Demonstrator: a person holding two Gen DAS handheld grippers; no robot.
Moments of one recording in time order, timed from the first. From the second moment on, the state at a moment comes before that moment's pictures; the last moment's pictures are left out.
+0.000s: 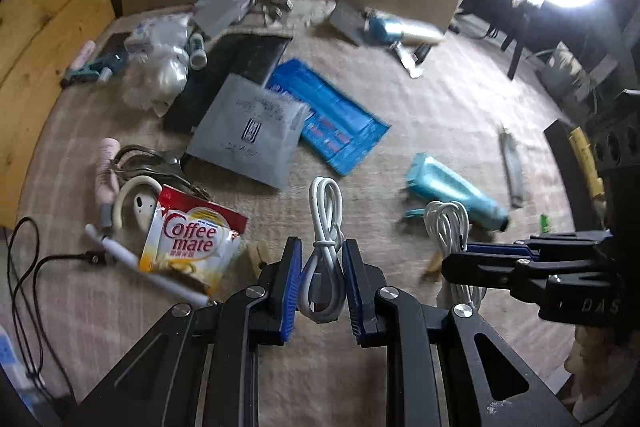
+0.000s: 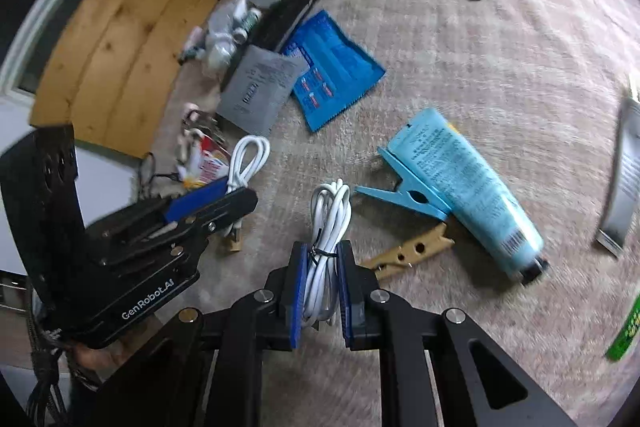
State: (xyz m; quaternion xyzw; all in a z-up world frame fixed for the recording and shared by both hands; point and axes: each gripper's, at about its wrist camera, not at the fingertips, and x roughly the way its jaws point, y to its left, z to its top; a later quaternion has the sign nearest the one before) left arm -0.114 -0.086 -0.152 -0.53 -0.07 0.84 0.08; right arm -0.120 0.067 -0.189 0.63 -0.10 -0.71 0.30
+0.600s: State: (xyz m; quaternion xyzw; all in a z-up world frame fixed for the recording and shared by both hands) left arm -0.076 0.152 -0.093 -0.50 -0.03 0.83 0.25; right arm -0.054 0.292 -0.108 0.55 -0.16 -0.79 0.22
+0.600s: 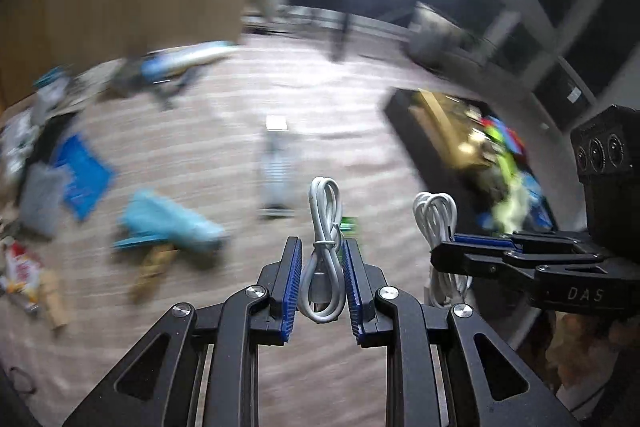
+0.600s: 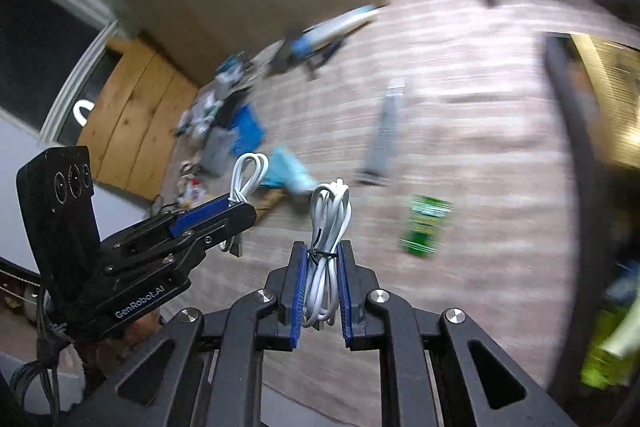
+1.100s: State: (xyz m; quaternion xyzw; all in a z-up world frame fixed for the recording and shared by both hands) left arm -0.006 0.361 -0.104 -0.51 0.05 0.76 0.40; right arm 0.012 0.492 -0.115 0.54 -0.18 -0.82 0.06
